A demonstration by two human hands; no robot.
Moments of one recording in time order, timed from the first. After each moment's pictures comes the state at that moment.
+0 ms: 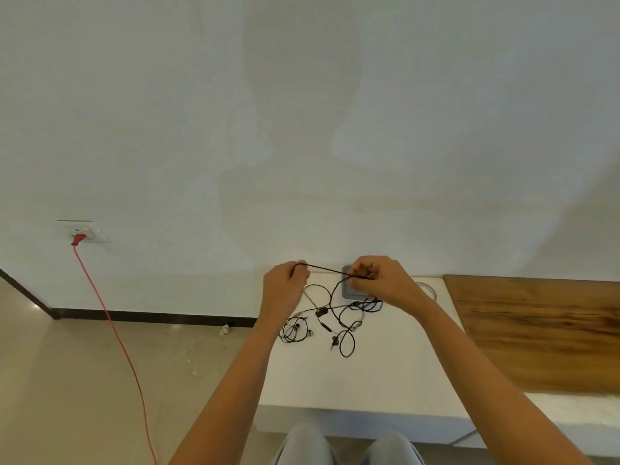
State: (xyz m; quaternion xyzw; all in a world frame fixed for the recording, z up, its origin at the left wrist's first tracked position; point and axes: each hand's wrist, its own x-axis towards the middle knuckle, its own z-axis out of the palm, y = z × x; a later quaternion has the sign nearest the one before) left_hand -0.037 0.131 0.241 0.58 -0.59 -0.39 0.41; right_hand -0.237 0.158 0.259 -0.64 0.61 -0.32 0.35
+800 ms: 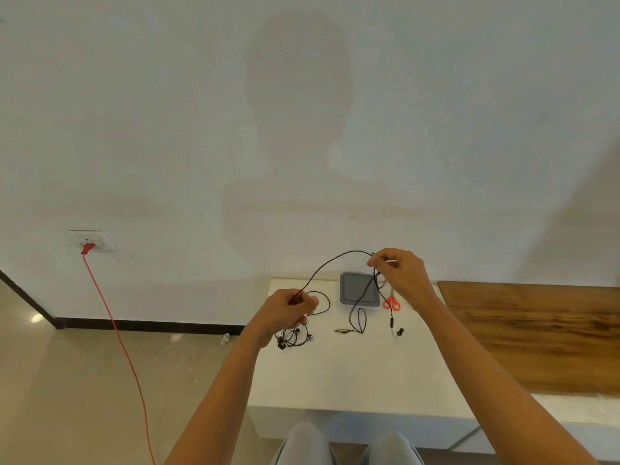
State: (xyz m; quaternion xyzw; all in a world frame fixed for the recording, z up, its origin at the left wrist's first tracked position) left_hand -0.008 0.162 0.241 0.51 -0.60 -0.57 0.23; right_hand -0.256 0.171 0.270 -0.55 0.66 -0.44 0.25
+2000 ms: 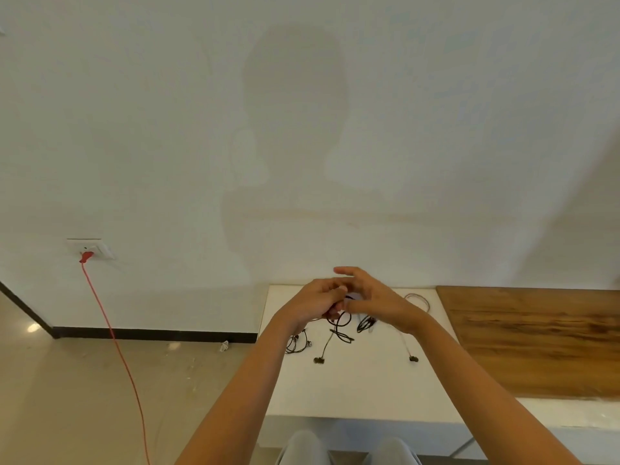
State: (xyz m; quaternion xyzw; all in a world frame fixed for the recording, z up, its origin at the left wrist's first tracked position) left_hand -0.063 0.153 0.261 0.43 -0.64 -0.60 0.21; right_hand -0.234 0.189 0.260 -0.63 0.50 -0.33 0.50
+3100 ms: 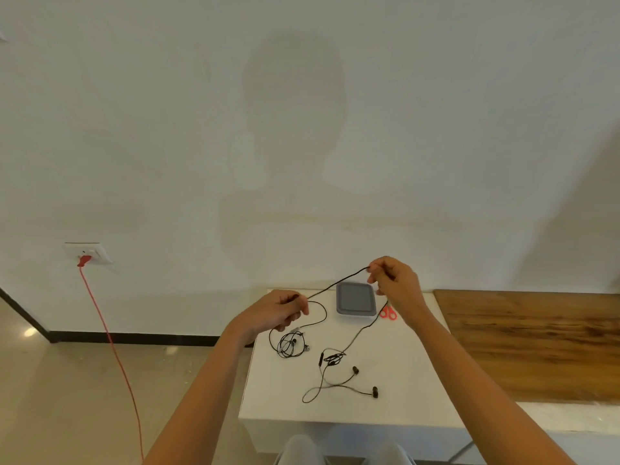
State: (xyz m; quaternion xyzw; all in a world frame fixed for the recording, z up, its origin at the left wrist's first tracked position) left_hand 0.000 0.151 0.263 0.46 -0.67 -0.56 0.18; right_hand -0.254 0.179 0.264 -0.55 0.63 -0.48 0.26
